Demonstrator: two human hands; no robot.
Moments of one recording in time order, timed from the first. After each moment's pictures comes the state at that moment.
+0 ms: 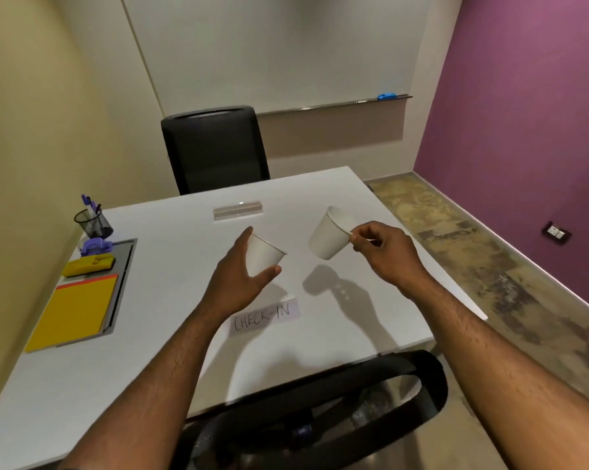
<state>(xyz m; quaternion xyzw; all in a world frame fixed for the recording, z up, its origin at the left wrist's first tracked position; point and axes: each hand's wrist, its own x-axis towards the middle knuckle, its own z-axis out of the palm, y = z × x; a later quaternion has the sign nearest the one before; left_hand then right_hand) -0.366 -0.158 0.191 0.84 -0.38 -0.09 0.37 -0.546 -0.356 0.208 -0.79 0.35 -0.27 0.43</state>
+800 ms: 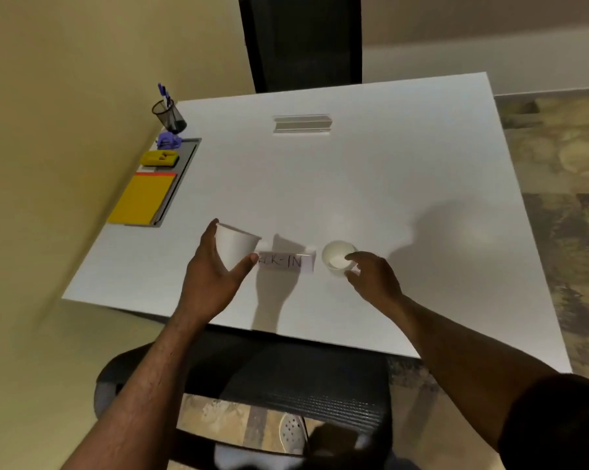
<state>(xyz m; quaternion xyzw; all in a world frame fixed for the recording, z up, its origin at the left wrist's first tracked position) -0.424 -0.198 0.149 0.94 -0.07 -0.05 0.33 -0.484 -0.457 -0.009 -0.91 0.19 0.01 0.37</state>
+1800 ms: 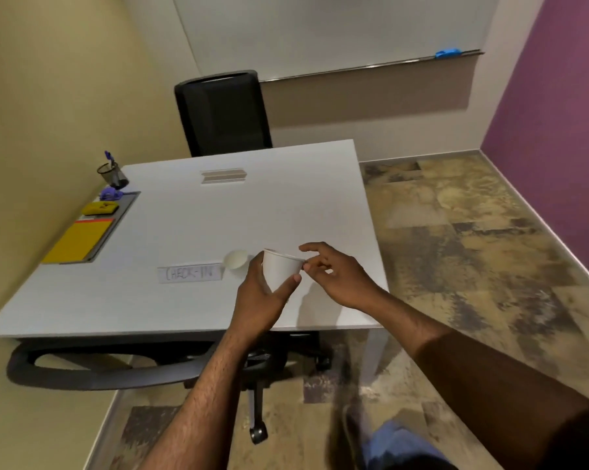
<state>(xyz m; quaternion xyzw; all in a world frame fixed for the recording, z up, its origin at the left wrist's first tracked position) -0.677 -0.387 0.159 0.85 -0.16 -0.10 0.50 -0.726 -0.558 0.145 -0.83 0.09 -0.05 0.54</state>
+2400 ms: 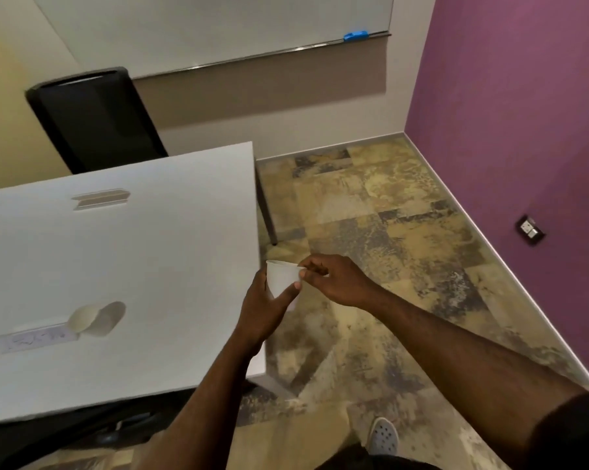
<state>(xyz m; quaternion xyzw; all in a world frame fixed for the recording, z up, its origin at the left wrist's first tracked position) -0.722 -0.701 0.105 0.80 -0.19 -0.24 0.52 -0.794 -0.866 0.112 -0.85 0.17 -0.03 0.50</state>
